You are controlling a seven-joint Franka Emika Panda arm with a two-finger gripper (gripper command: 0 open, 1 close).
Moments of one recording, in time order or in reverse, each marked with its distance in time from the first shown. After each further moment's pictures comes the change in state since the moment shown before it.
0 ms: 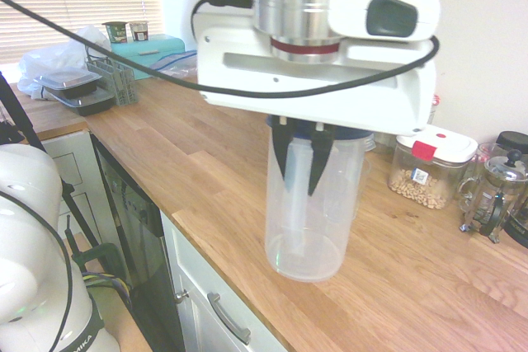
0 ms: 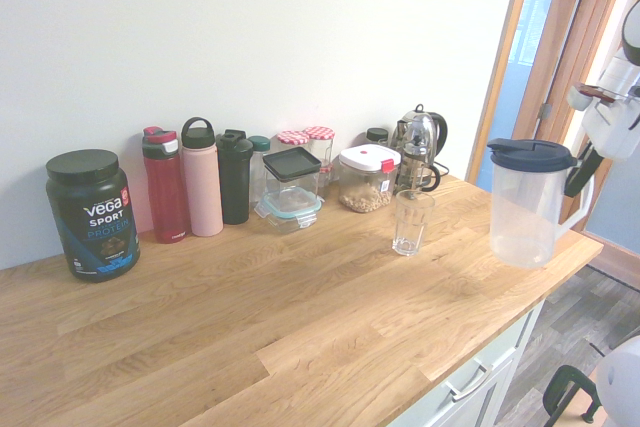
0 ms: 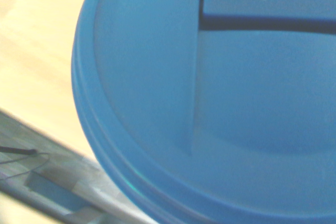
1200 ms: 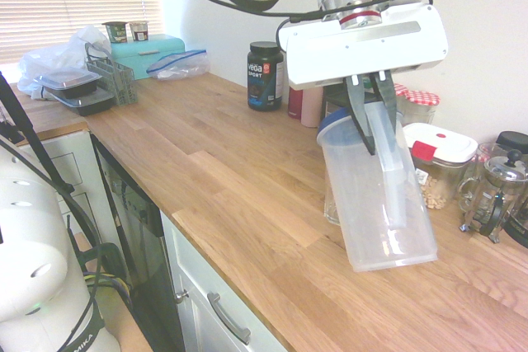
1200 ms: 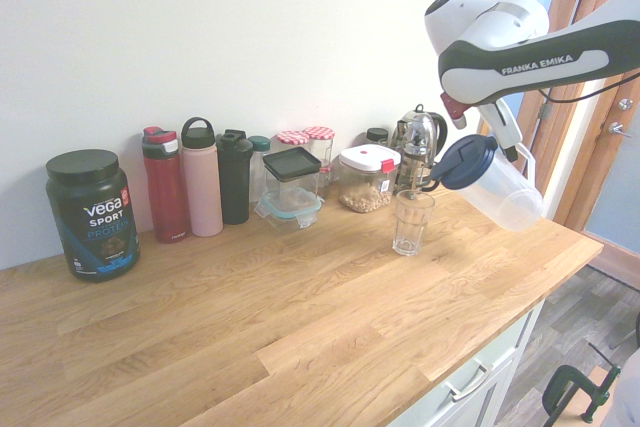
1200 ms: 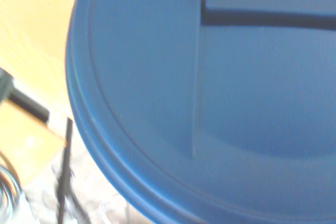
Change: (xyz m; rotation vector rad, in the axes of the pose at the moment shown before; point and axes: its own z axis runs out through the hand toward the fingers) arm 0.170 -0.099 0.038 -0.682 -0.239 -0.365
